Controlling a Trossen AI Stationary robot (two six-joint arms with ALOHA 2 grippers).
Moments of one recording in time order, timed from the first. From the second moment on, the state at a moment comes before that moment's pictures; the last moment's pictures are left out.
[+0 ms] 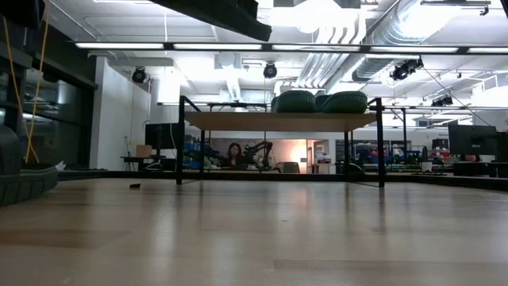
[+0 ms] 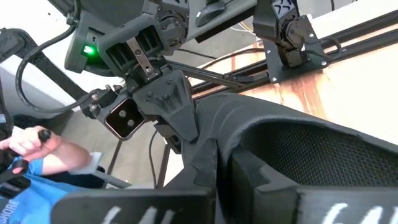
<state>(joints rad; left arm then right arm) -0.75 1.40 0.74 0.28 -1.48 0.95 -0.01 1.80 1.69 -0.31 -0.39 0.41</state>
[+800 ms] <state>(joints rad) -0.75 1.40 0.74 0.28 -1.51 0.95 -0.01 1.80 1.69 -0.32 -0.20 0.30</state>
